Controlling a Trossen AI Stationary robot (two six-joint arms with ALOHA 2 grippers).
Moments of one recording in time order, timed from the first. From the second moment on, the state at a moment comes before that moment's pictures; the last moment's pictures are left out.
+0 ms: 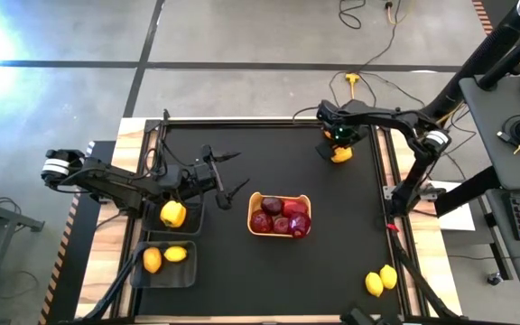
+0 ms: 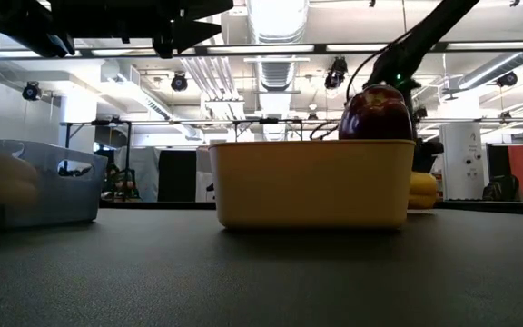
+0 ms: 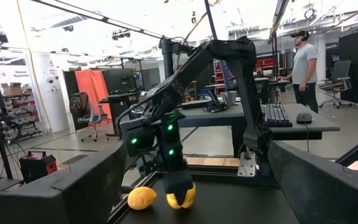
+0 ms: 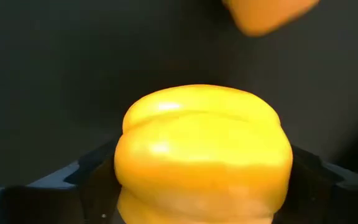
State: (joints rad) left arm -0.07 1.24 0.50 0.98 -0.38 0.19; right arm -0.81 1.74 1.15 -1.00 0.05 0.26
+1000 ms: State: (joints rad) left arm -0.51 1.41 0.90 0.33 -0.40 -0.13; right arm 0.78 1.52 1.05 -0.84 0.36 1.36
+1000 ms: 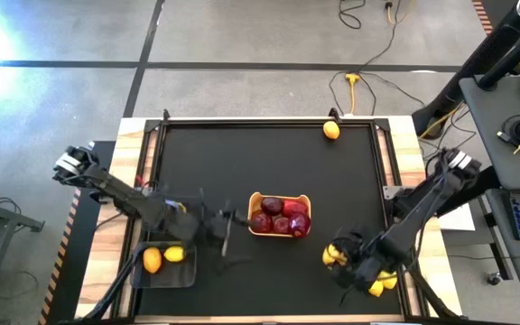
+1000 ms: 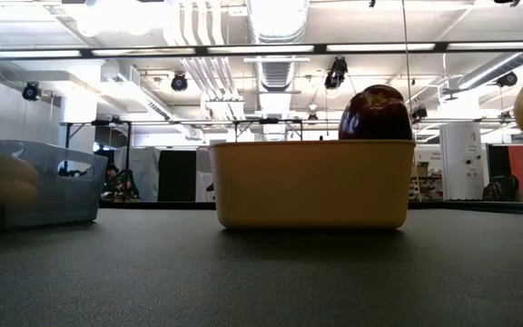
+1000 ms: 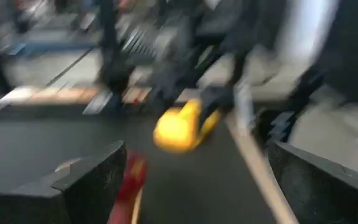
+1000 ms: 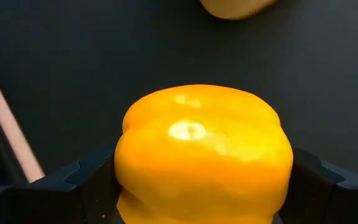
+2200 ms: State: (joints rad) left arm -0.93 1.78 1.16 -0.46 -0.69 -0.78; right arm 0.60 2.34 2.01 -0.85 0.44 0.81
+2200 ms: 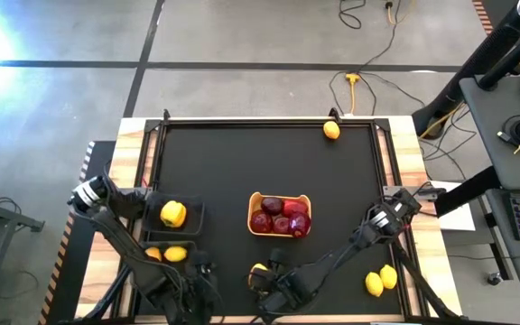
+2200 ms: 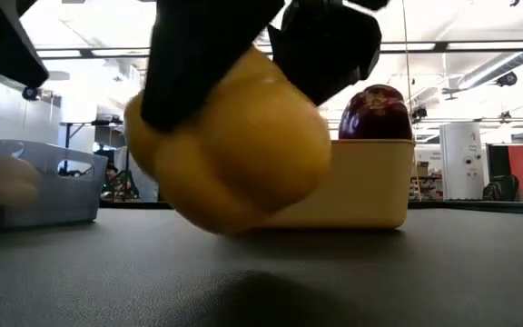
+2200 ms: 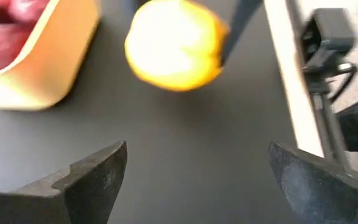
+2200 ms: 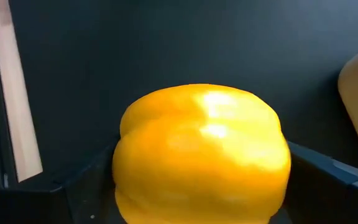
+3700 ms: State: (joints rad) left arm -0.72 2.05 1.23 -0.05 -0.74 -0.57; right arm 0.69 2.27 2.00 -1.15 0.40 0.94
